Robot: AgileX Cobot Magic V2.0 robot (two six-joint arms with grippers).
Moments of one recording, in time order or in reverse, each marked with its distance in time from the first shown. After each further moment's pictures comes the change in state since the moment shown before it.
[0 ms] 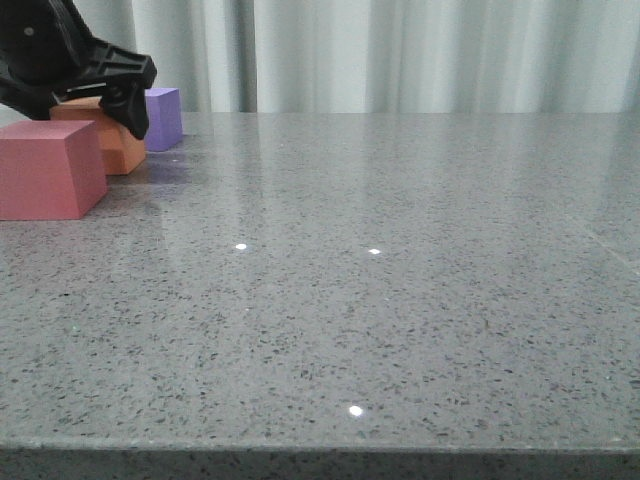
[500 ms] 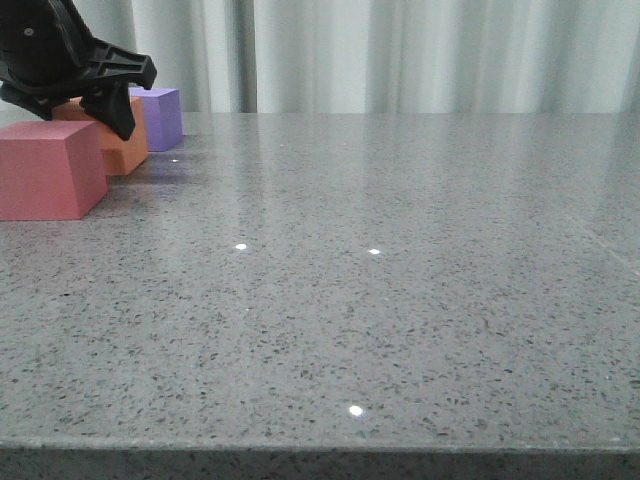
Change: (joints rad) left arm 0.000 0.018 0.002 0.000 -0.001 0.000; right arm 0.000 0.000 0.000 0.000 0.000 0.000
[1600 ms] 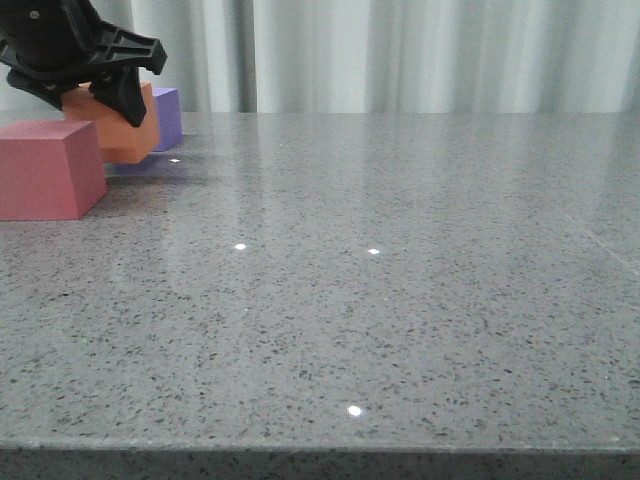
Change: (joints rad) left arm -0.025 -0.040 0.004 -0.001 -0.007 0.000; right arm 0.000 0.000 0.000 0.000 0.000 0.000
